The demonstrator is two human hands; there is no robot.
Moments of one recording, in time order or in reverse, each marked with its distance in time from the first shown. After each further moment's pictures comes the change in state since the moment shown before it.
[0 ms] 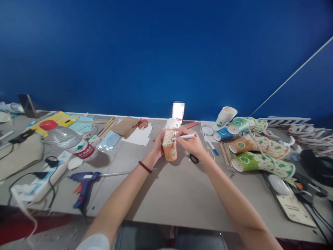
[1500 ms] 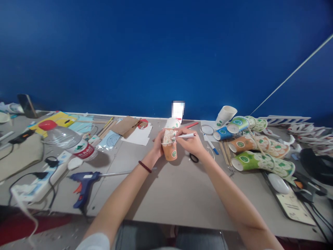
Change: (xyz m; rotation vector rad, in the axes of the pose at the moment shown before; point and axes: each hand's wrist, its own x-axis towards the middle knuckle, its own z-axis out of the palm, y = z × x) left_hand -0.004 0.003 0.005 -0.009 0.013 -0.009; right_hand -0.001 -0.002 -0.001 -0.012 -0.007 -0.011
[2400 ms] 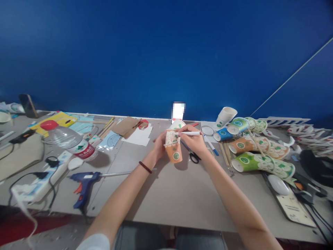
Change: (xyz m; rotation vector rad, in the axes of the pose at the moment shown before) left_hand 0.012 -0.007 -0.015 0.081 -0.078 0.074; right_hand 0.004 0.001 -0.005 0.156 0.085 0.007
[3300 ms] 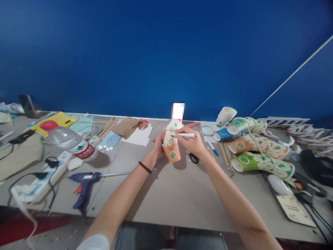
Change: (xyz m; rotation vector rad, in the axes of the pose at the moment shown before) left_hand -0.006 0.006 0.006 -0.044 0.014 -0.039; right_hand -0.002 0.002 0.002 -0.216 -0.017 -0.020
